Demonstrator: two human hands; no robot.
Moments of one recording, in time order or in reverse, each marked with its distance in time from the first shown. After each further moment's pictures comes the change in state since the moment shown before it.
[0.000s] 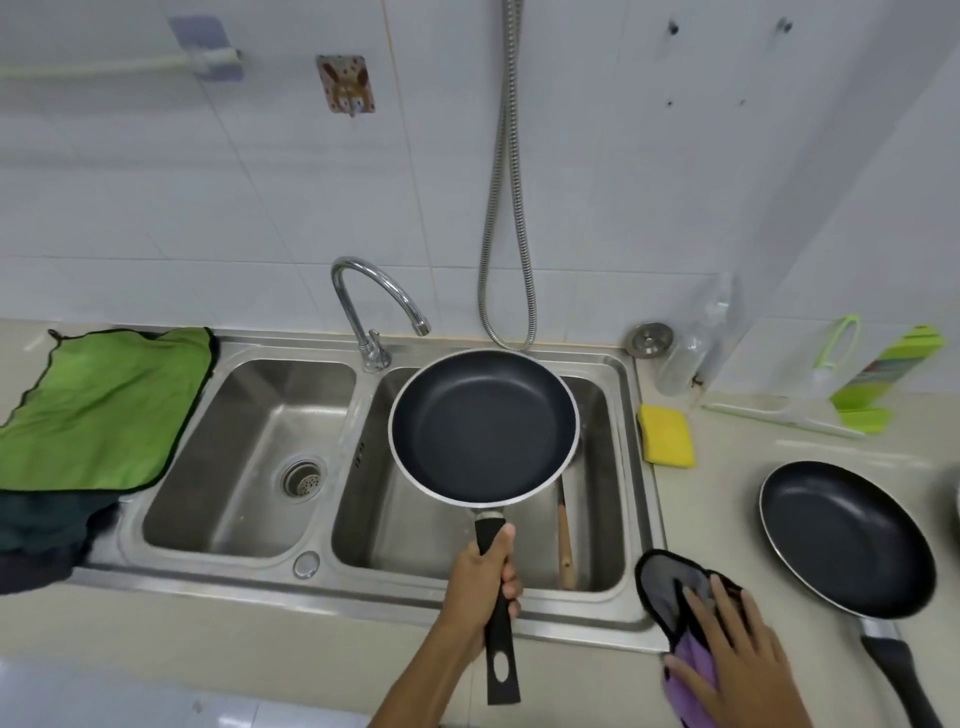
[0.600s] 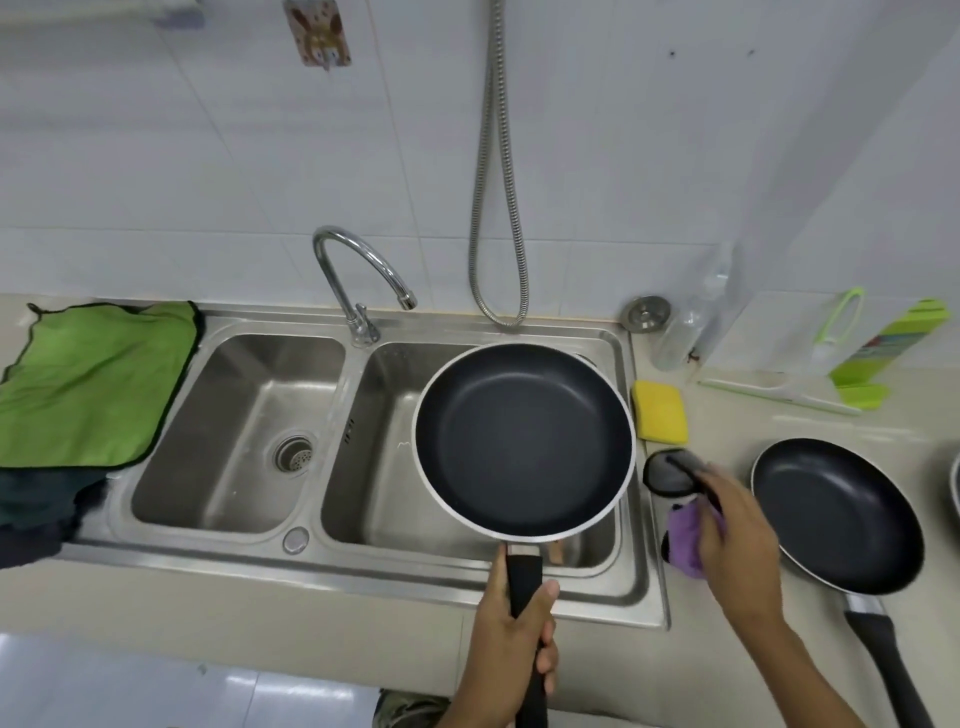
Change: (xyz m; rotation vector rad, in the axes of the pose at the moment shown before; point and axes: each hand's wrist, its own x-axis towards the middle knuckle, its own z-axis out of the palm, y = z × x) left_hand -0.066 -0.039 0.035 0.083 -0.095 0.101; right_hand 0.082 -0.027 -0.066 0.548 0.300 0.057
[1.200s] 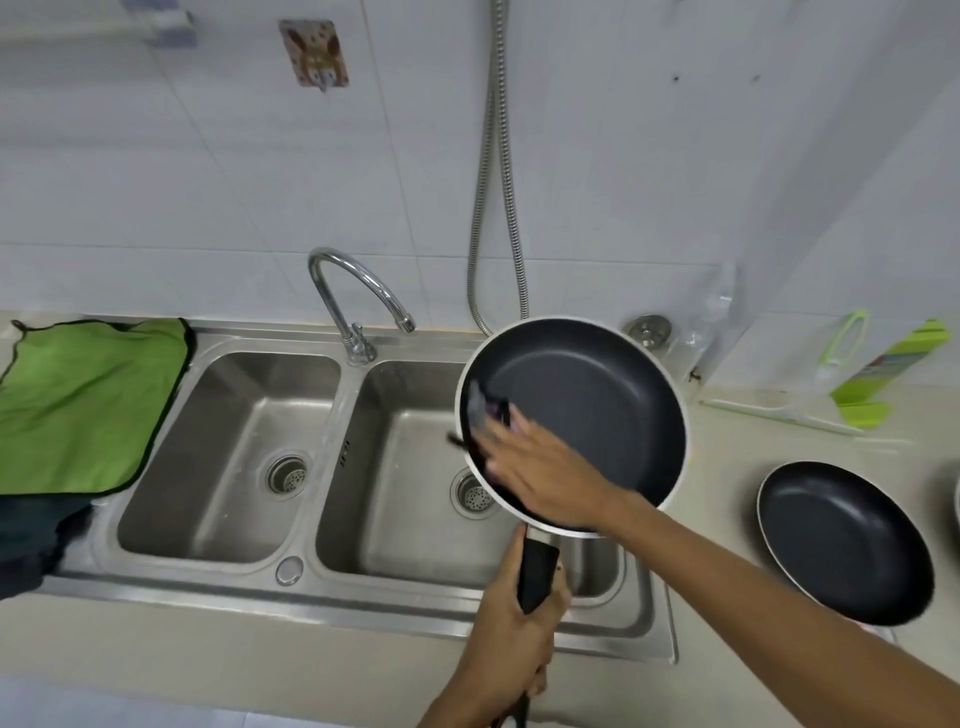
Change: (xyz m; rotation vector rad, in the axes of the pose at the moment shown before) left_hand 0.025 0.052 -0.002 0.145 -0.120 0.087; right_hand 0.087 -0.153 0.108 -0.338 -0.658 -0.795
